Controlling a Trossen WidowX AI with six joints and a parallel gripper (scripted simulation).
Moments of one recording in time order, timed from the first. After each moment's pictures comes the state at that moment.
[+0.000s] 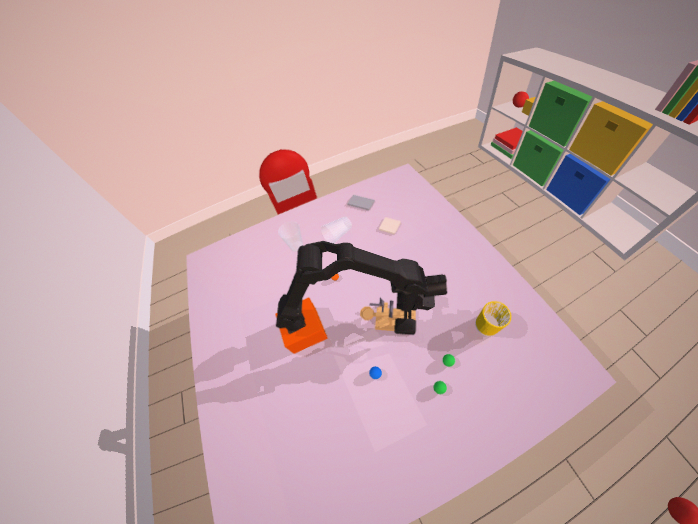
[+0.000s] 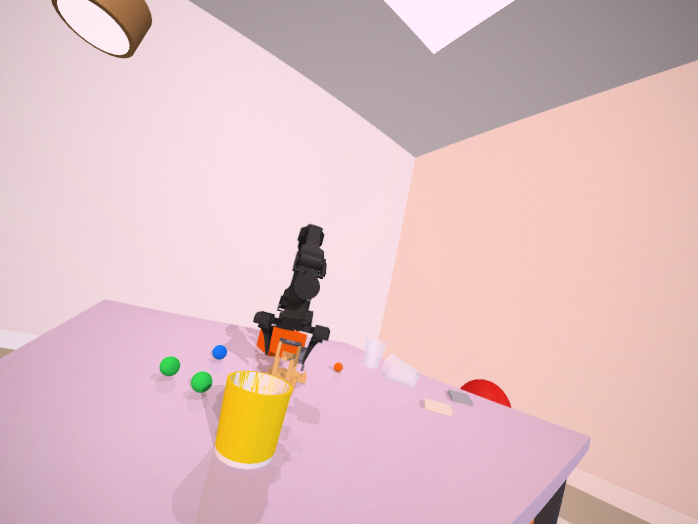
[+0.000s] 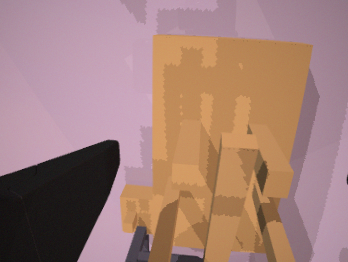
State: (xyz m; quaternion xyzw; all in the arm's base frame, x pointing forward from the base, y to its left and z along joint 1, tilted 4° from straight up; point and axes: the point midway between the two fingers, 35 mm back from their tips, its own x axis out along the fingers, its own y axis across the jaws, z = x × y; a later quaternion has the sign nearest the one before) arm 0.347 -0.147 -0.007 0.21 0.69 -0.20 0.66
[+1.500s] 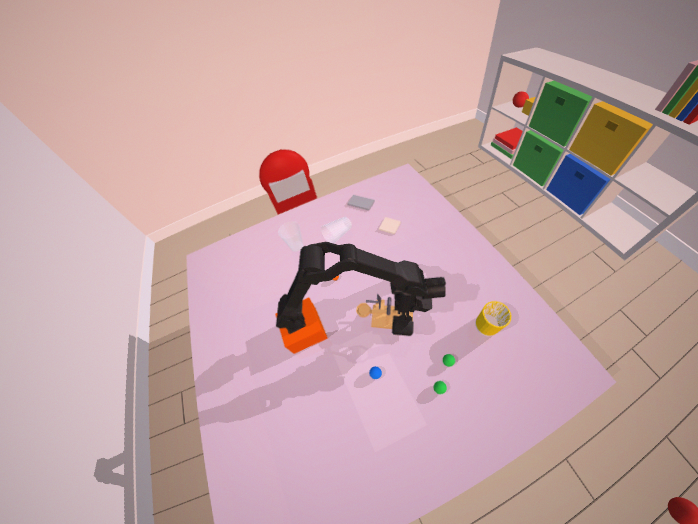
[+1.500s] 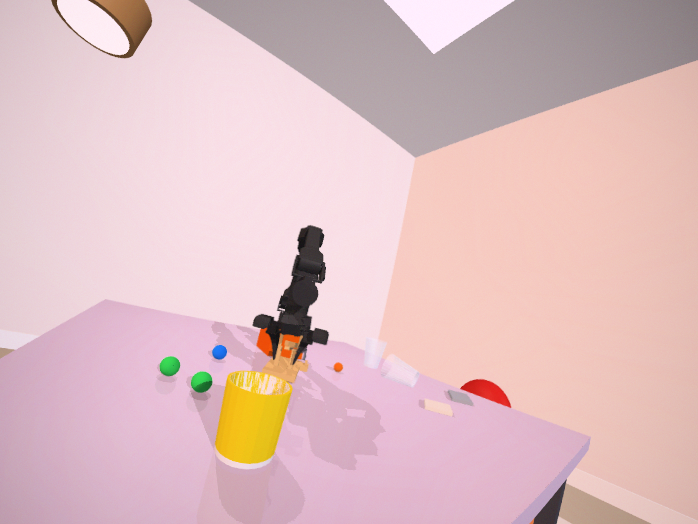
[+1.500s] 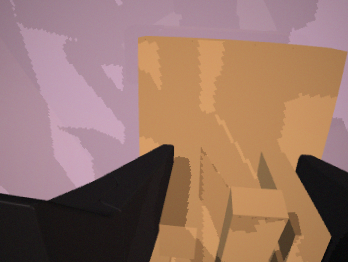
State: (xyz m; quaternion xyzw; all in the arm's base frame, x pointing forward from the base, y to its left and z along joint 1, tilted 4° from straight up) arm 0.339 -0.143 -0.014 0.21 0.71 -0.20 0.65
